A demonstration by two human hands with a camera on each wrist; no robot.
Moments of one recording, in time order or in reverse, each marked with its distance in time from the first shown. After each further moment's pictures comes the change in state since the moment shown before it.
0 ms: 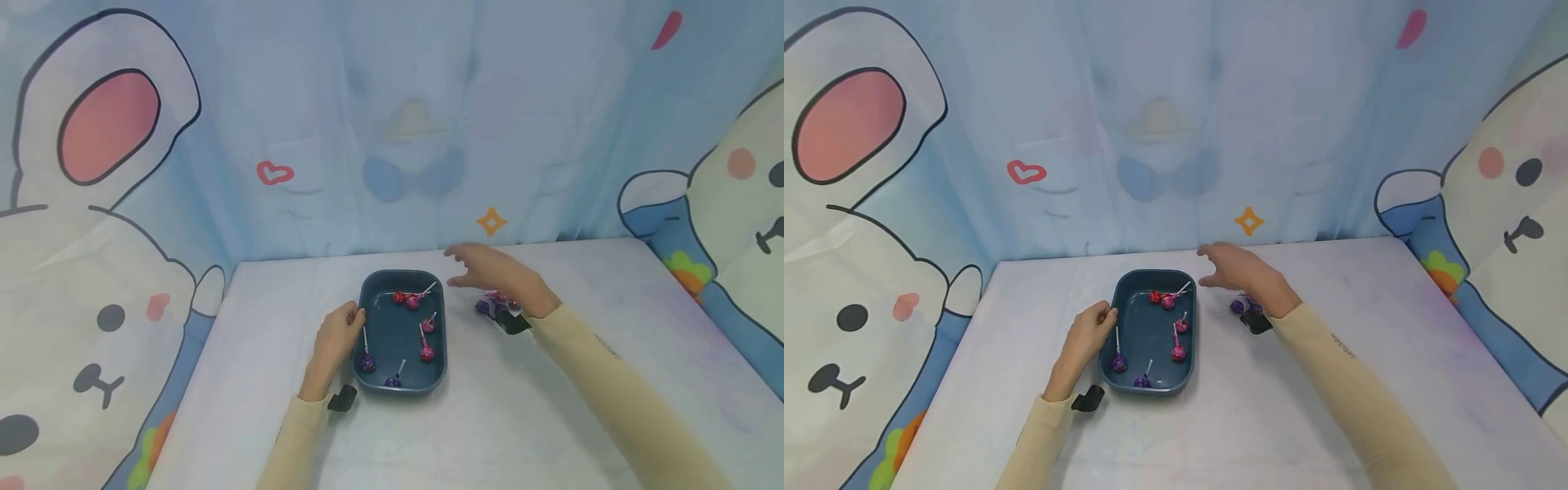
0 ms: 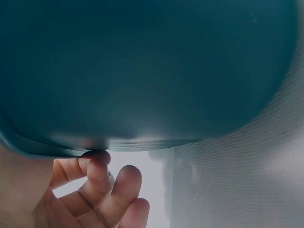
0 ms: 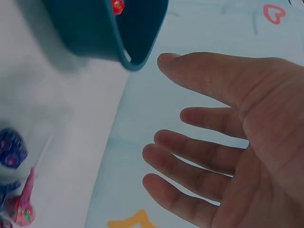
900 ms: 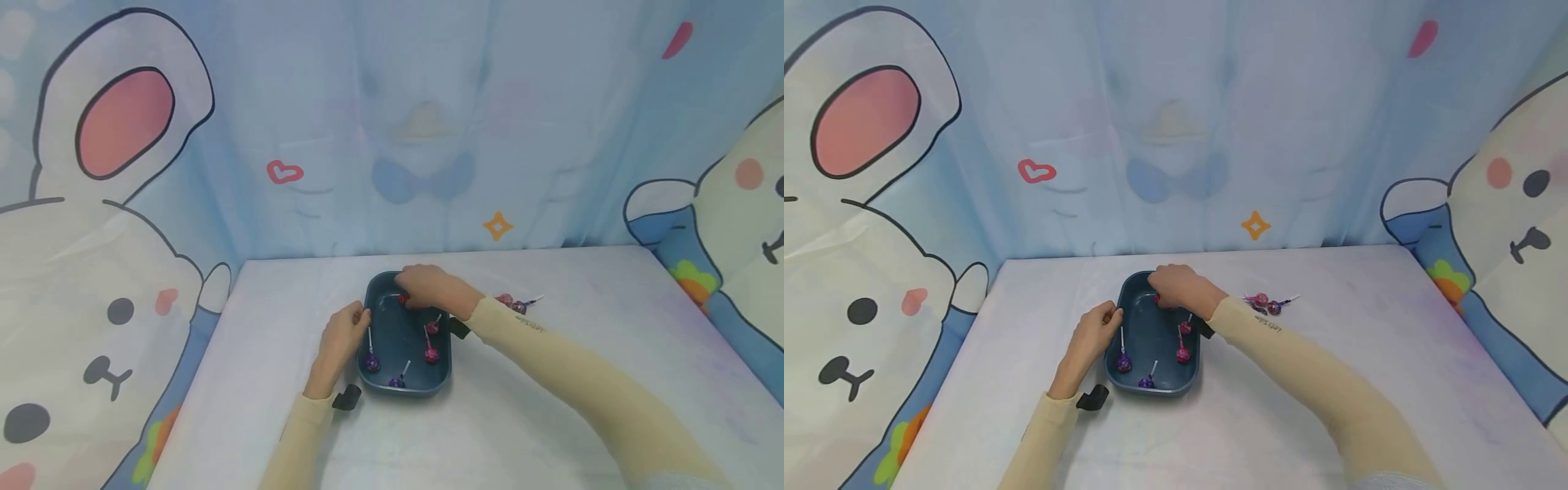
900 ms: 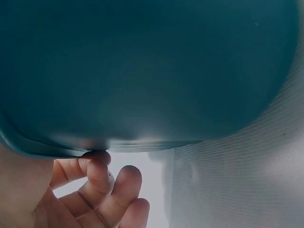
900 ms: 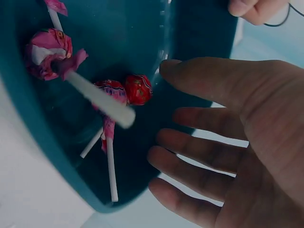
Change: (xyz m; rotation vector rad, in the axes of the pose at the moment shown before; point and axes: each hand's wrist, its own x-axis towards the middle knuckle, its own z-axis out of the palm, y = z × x) left_hand 0.004 0.000 0.000 0.006 -0.012 -0.014; right_hand 0.056 -0.089 0.046 -0.377 -0.093 -0.163
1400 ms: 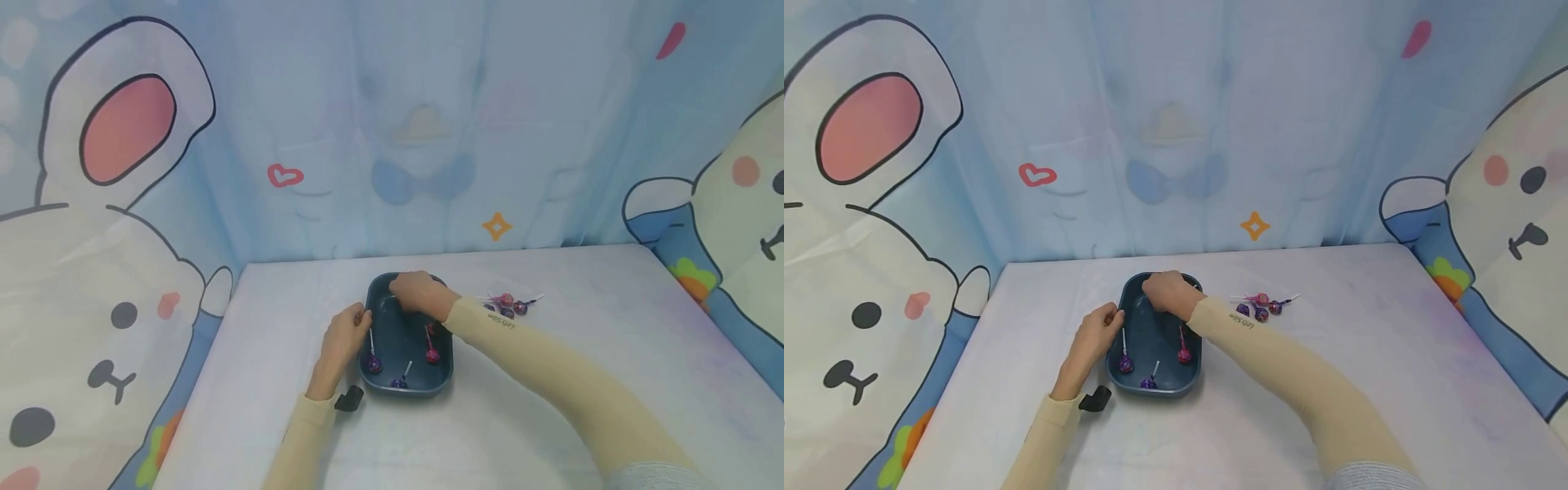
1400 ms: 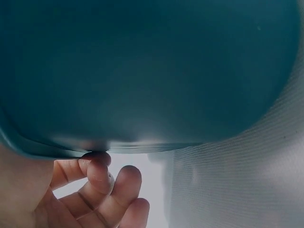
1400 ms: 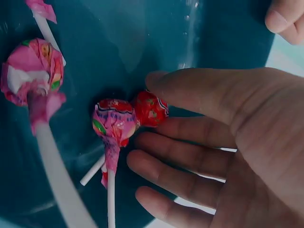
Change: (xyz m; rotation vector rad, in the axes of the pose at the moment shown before) left_hand -0.002 0.001 0.001 0.006 0.004 -0.007; right_hand 0.014 -0.019 0.008 -0.068 -0.066 0.049
